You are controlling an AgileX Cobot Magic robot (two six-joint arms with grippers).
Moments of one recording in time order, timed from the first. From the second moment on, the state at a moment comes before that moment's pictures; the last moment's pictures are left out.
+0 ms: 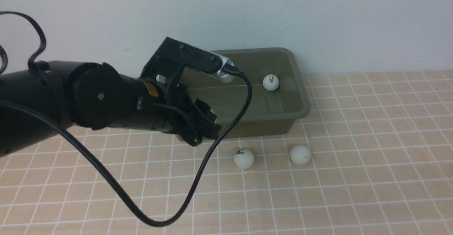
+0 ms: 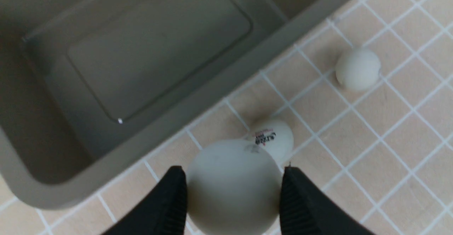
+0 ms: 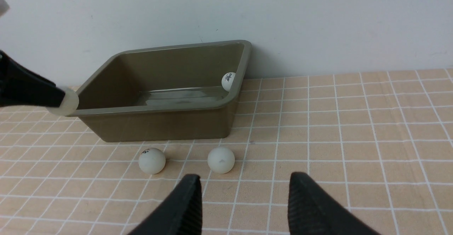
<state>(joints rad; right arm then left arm) 0.00 -0.01 -0.40 0.39 0.85 -0.12 -0.48 1.49 -1.03 -0.29 0.37 0.28</state>
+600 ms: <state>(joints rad) 0.00 -0.01 -0.40 0.39 0.85 -0.12 -0.35 1.92 -1.50 -0.27 0.61 0.49</state>
